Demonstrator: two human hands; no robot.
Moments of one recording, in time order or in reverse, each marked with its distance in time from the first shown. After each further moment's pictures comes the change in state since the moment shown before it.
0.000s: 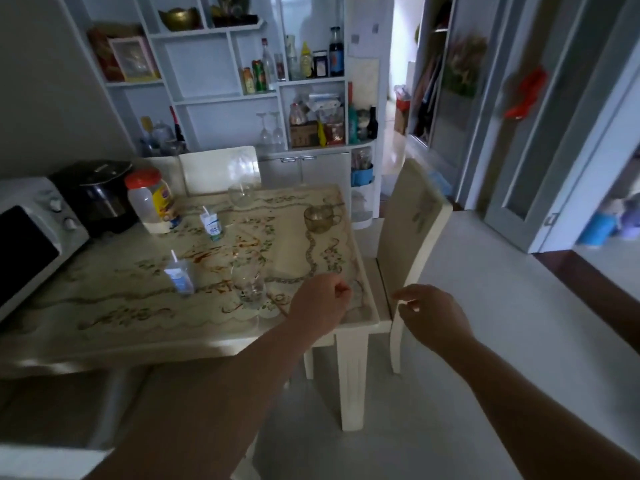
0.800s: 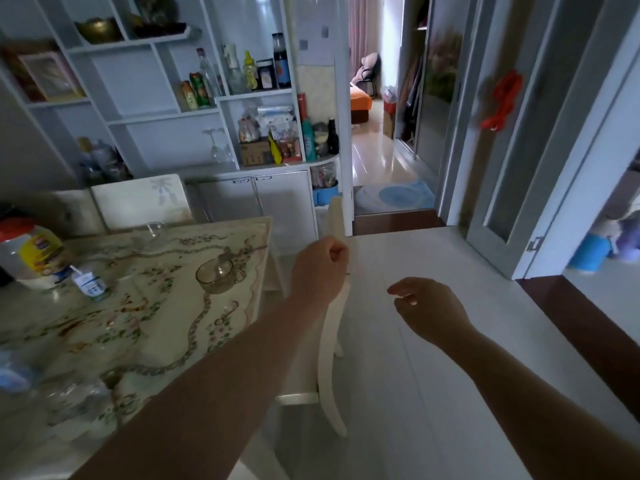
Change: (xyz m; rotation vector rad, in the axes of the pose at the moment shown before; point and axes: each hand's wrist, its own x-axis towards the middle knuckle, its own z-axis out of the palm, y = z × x) left_hand 0.317 0.223 0.160 -0.097 0.263 -0.007; right_hand 0.286 0.210 -0.178 -0.015 -0.047 -0.087
